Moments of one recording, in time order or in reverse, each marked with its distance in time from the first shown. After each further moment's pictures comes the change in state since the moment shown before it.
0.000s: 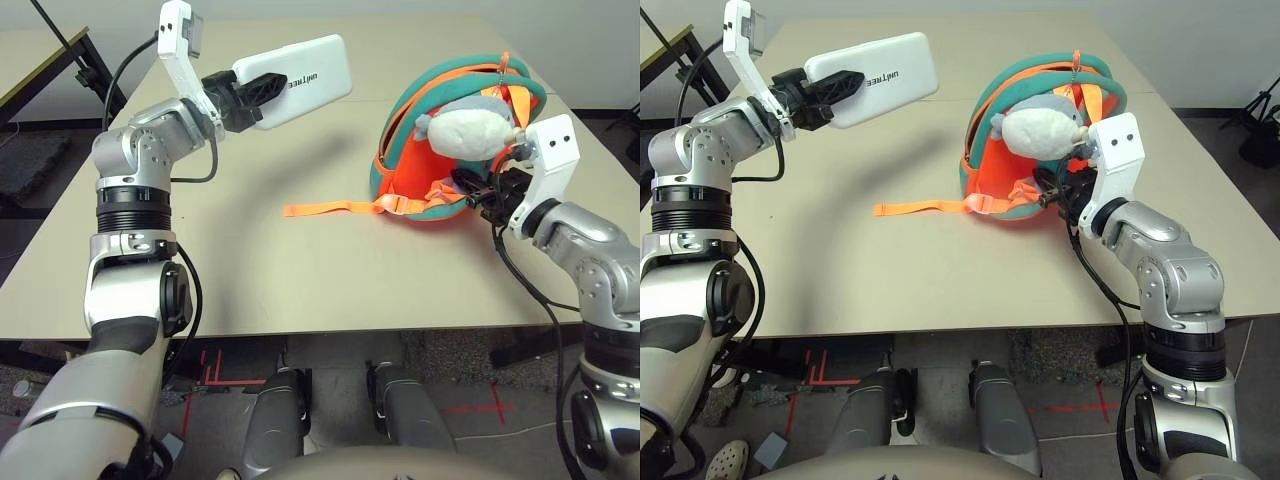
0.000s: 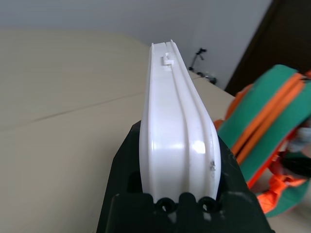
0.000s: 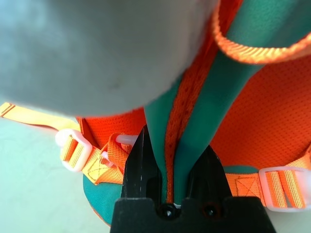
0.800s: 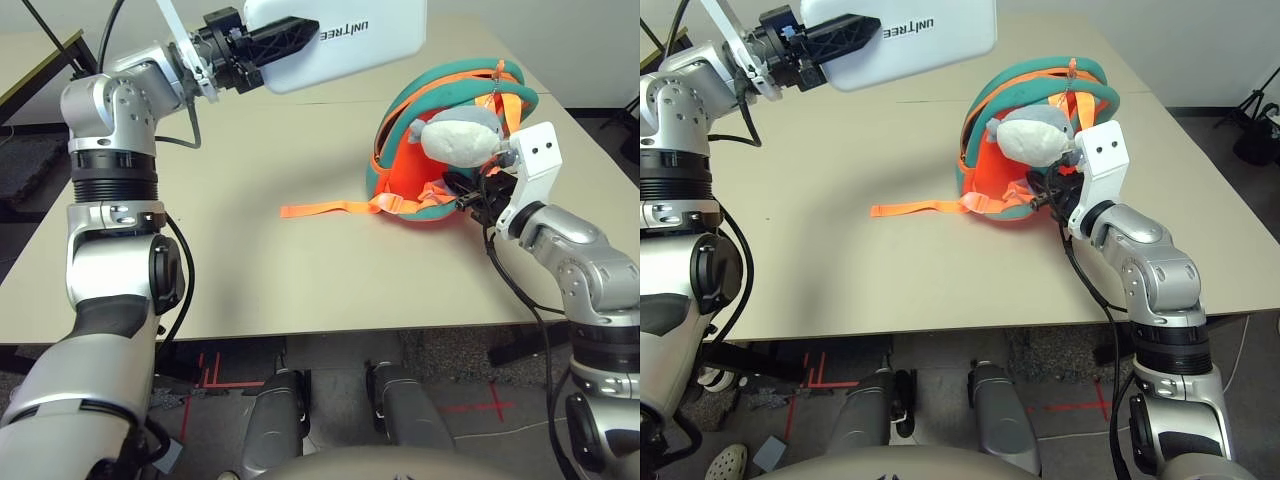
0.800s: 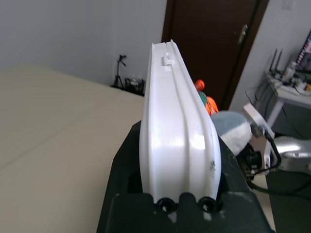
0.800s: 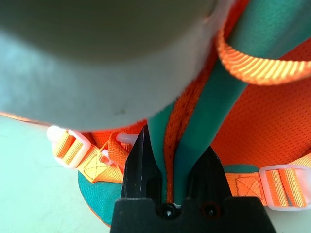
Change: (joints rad) left arm -0.127 -0.016 -0.091 0.013 -0.016 0.032 -0.262; right arm -0.003 0.006 0.031 0.037 -0.021 -0.042 0.005
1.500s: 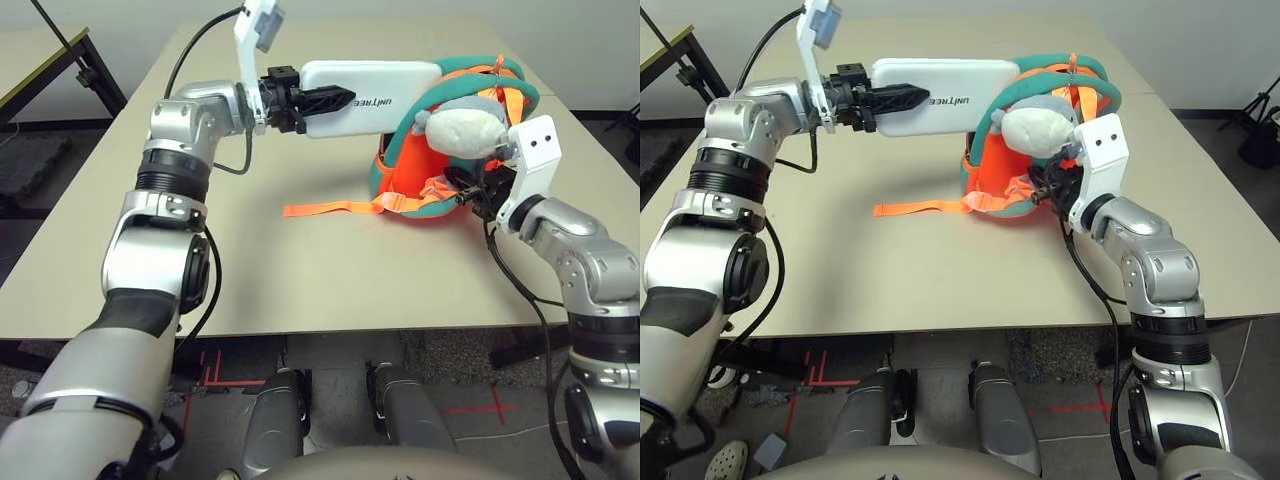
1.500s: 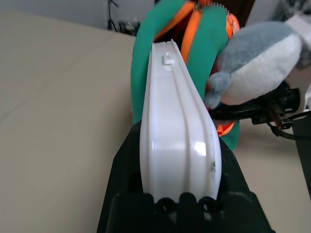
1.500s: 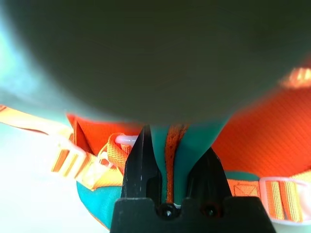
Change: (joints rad) left arm -0.195 -0.179 -0.175 0.547 0.290 -0.384 -0.122; right arm -0.053 -0.003 0.017 0.043 -0.025 -0.015 0.007
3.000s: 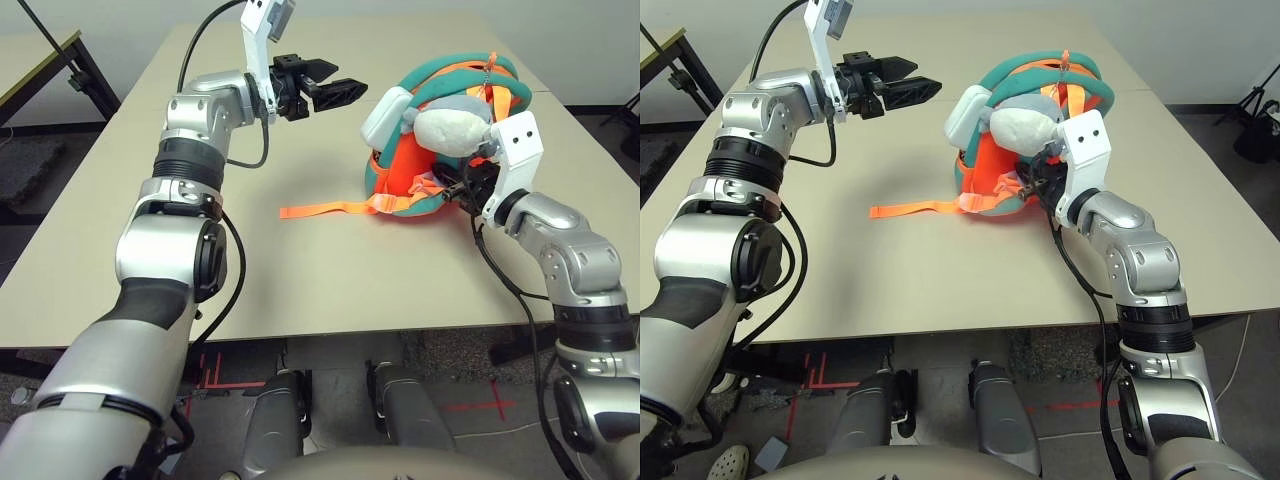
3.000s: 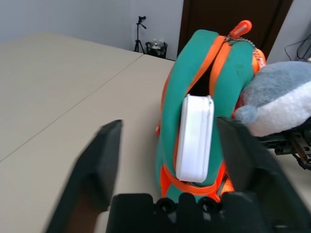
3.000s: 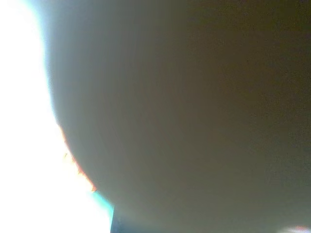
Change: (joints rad) left arm 0.103 0.027 0.157 -0.231 0.038 0.091 0.107; right arm -0.026 0.029 0.036 0.041 -0.036 -0.042 0.014
